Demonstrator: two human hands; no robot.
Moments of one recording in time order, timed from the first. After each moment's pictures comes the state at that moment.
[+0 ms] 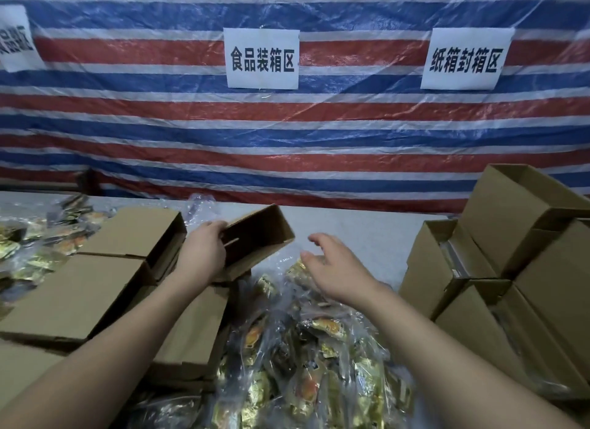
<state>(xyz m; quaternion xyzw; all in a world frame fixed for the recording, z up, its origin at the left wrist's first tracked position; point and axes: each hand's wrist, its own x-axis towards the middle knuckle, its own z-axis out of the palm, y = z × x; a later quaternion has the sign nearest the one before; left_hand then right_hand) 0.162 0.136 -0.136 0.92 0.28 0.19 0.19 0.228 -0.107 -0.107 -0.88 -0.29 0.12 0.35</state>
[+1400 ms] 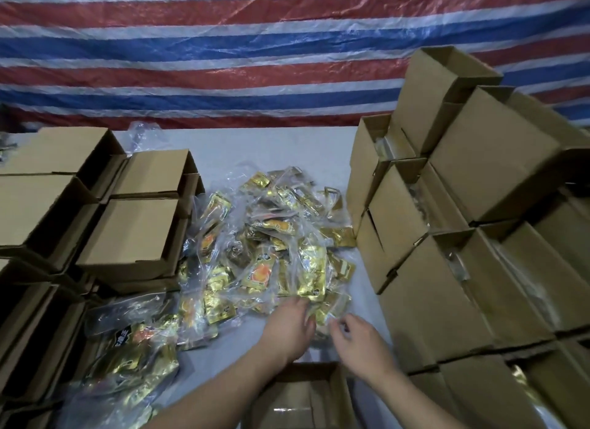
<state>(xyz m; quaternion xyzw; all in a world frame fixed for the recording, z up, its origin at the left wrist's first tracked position) 0.039 -0.170 -0.329 0.96 0.06 -0.10 0.27 0.059 -0.338 -0.321 -0.94 -0.06 0.22 0.27</state>
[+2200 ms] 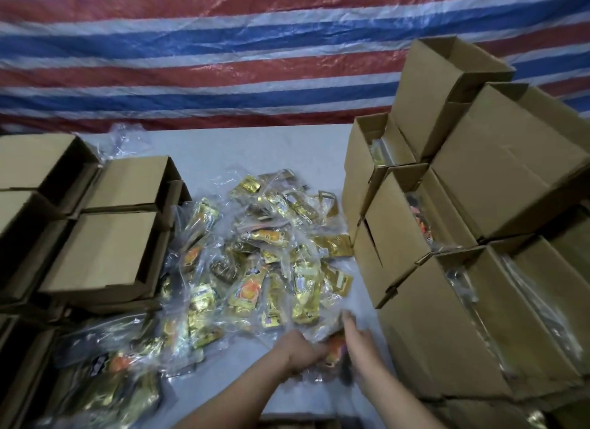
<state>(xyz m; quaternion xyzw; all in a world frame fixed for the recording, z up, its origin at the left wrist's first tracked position) 0.078 -0.191 -0.341 0.76 0.25 -0.36 0.48 0.110 -0.325 -0.342 -0.74 0.30 0.33 0.50</state>
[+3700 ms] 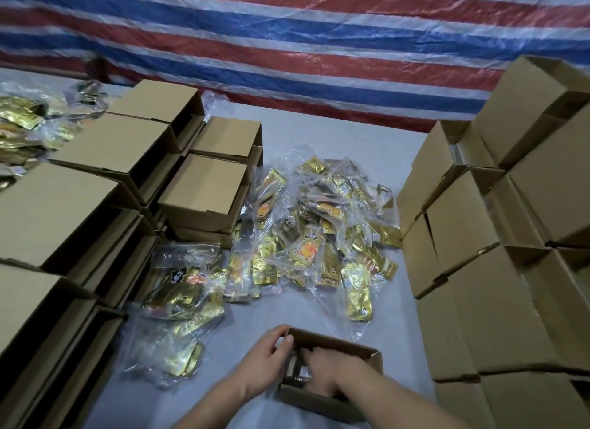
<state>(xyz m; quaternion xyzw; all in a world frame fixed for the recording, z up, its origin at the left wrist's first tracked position) -0.113 -0.111 -0.370 0.75 0.24 -0.10 0.60 -0.006 -0.240 -0.345 -0.77 -0.38 0.50 -0.10</state>
